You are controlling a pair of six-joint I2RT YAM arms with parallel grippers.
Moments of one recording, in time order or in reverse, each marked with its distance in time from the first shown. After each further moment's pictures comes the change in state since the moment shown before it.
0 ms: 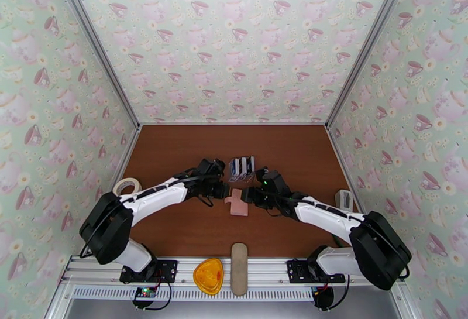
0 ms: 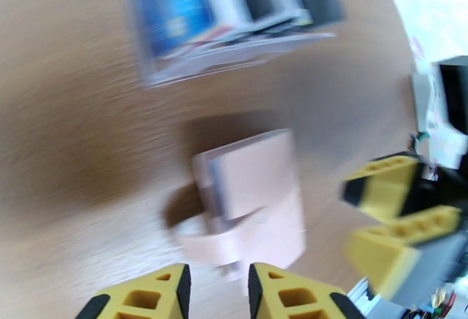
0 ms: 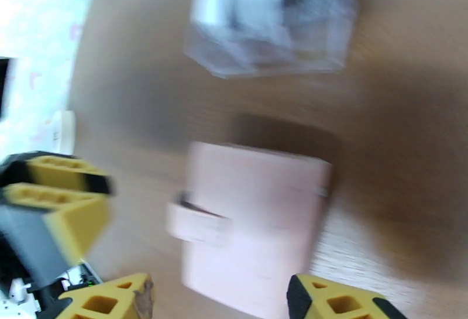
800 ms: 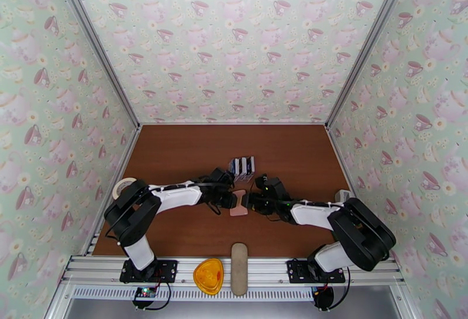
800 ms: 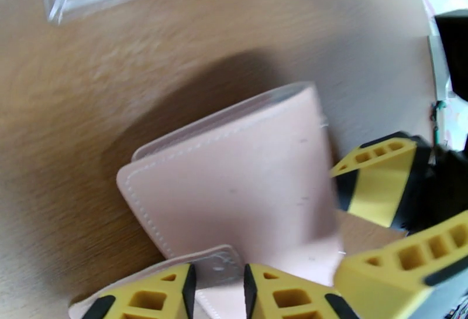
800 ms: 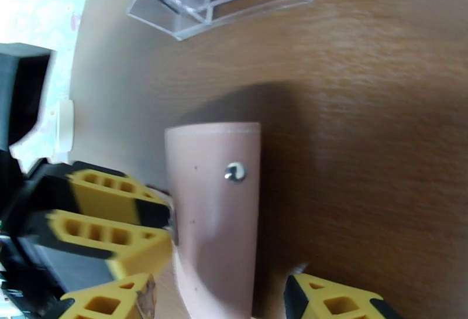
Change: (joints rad) left arm -0.039 0.174 -0.053 0.124 0.046 -0.021; right arm -0.022 0.173 -0.092 0.333 -0.139 0.039
